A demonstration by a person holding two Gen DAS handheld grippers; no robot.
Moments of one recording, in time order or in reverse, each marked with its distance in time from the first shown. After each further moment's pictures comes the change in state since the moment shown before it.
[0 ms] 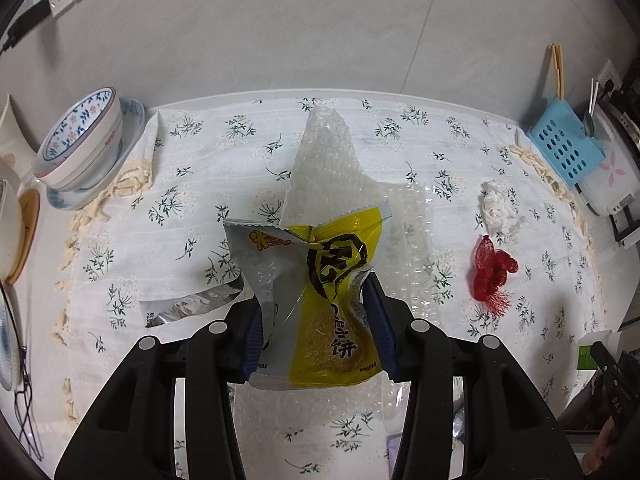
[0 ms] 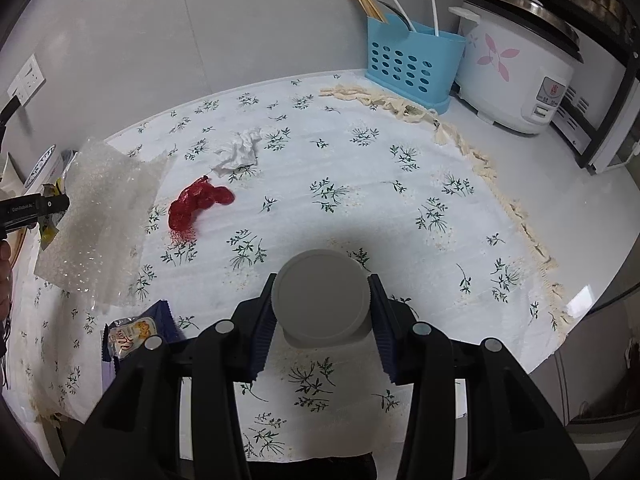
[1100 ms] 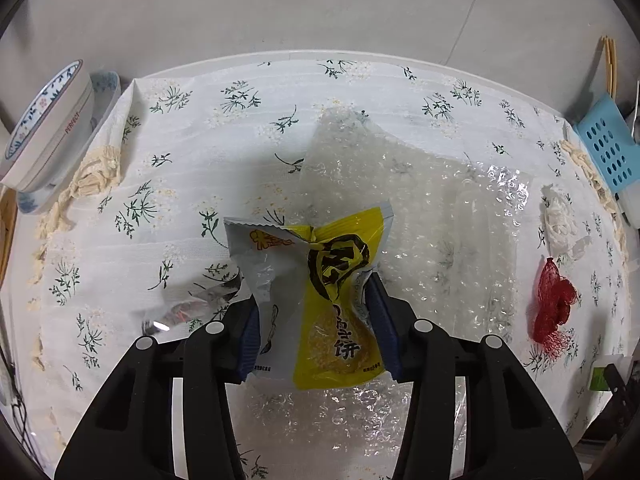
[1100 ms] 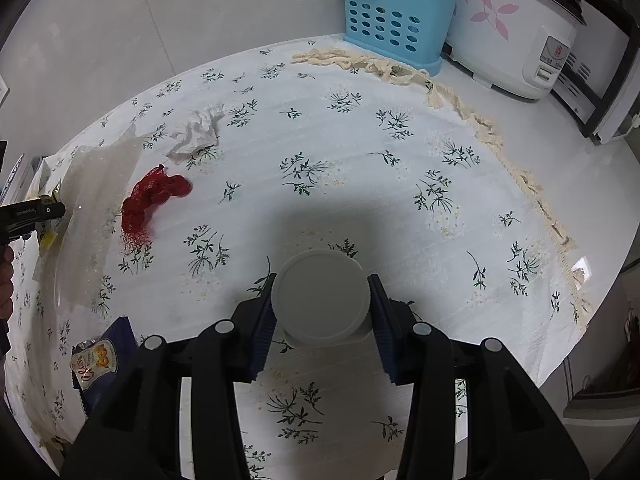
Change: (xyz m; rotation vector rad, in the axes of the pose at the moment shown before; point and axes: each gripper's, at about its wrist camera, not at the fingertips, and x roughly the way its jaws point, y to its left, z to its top) left arm 0.083 0.015 0.021 -0.032 0.099 0.043; right arm 0.052 -0.015 0.006 0.065 0.088 -0.041
